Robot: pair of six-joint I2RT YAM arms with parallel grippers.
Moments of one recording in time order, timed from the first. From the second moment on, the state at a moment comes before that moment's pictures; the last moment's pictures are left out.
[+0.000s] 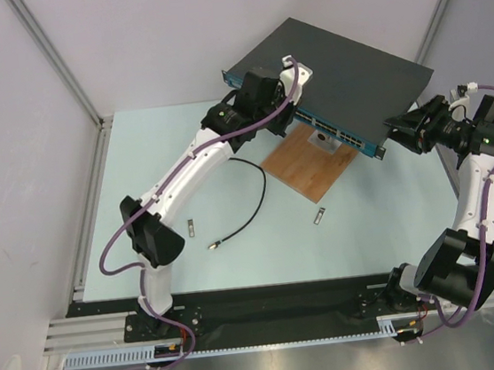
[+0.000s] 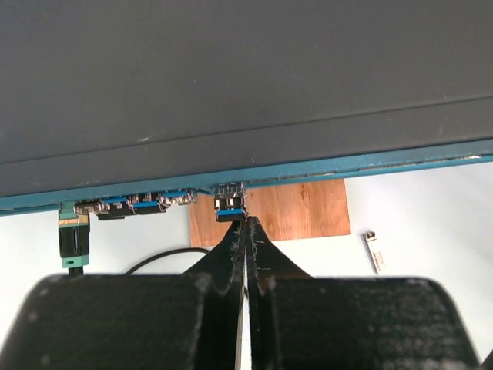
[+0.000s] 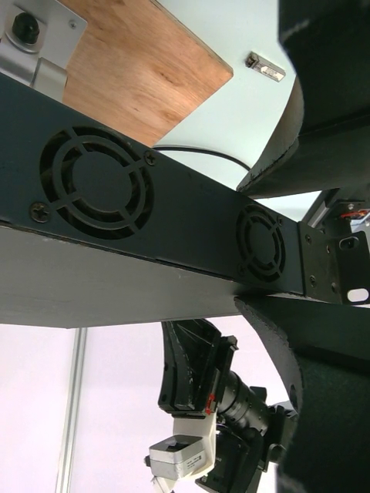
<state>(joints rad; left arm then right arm) -0.78 1.99 2.19 -0.73 0.02 0.11 -0.53 1.27 1.20 -0.54 -1.14 0.68</state>
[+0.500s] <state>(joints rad) -0.78 2.03 2.26 -0.76 0.01 0.11 -0.53 1.27 1.20 -0.54 -1.14 0.67</state>
